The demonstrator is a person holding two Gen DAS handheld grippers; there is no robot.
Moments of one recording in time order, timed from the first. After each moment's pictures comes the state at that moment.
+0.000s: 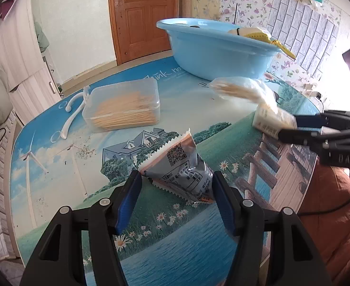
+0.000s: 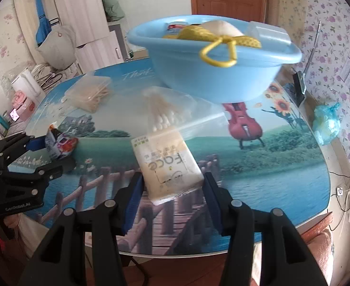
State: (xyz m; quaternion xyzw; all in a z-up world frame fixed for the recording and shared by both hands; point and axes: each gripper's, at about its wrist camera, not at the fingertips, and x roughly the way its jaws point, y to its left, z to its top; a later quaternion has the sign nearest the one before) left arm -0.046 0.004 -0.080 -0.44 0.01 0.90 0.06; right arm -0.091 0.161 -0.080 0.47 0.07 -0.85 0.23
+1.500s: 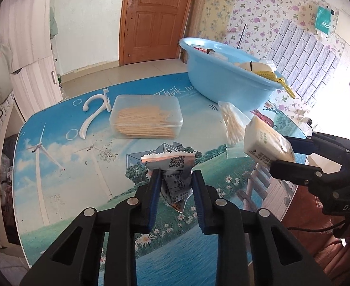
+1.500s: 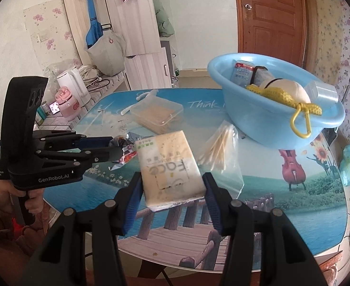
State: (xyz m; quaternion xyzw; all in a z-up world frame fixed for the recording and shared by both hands) left arm -0.033 -0.036 -0.059 -0.42 -0.07 0.90 0.07; right arm -0.065 0.122 -0.045 0.39 0.08 -0.85 0.35
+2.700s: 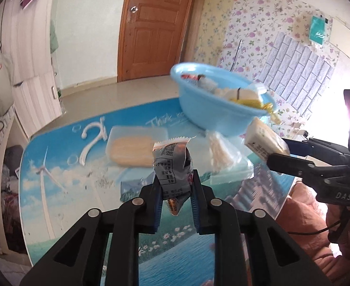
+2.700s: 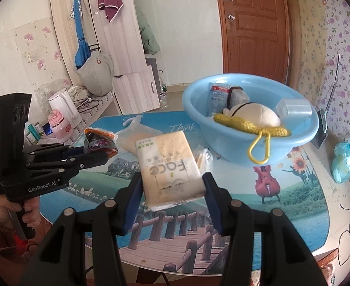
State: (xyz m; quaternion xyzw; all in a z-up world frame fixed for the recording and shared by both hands) left arm -0.030 -0.025 -0.018 -0.37 -0.07 0.92 0.08; right arm -0.075 0.148 -0.008 0.36 0.05 -0.88 0.32
